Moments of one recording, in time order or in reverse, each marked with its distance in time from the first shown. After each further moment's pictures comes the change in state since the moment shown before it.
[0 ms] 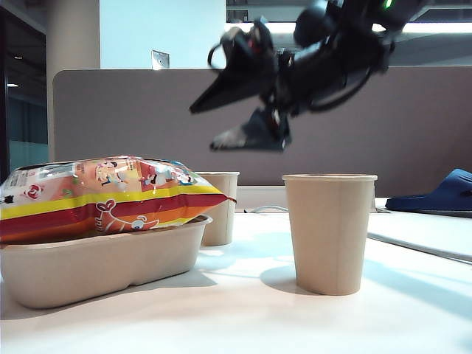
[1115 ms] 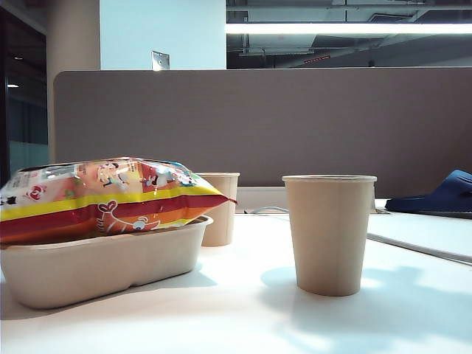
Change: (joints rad) left arm 0.000 -0.331 0.003 0.246 -0.156 -0.153; right arm 0.001 -0.984 -0.196 -0.320 0.578 -0.161
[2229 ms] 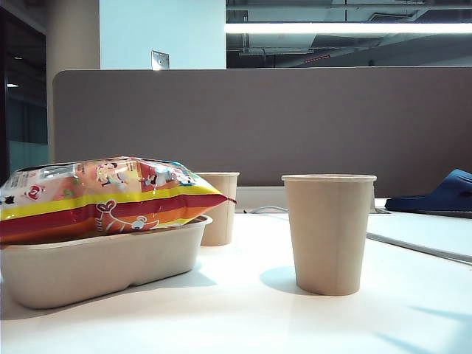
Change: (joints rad) left arm 0.000 0.010 -0.146 -0.152 0.053 -0.003; right arm 0.001 -0.588 -0.479 0.074 0.047 0.268
